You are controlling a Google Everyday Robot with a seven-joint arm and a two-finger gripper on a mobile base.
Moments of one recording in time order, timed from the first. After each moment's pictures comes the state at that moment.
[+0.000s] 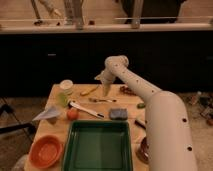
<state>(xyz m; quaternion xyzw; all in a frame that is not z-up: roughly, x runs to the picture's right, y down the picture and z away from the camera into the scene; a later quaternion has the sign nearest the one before) -0.026 -0.016 0.949 -0.20 -0.24 -0.17 0.93</state>
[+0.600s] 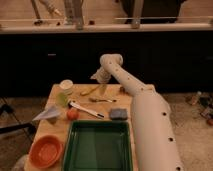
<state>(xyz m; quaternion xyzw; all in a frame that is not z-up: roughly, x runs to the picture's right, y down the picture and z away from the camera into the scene) -0.050 -0.021 0.975 -0.21 -0.25 -0.19 0.92</state>
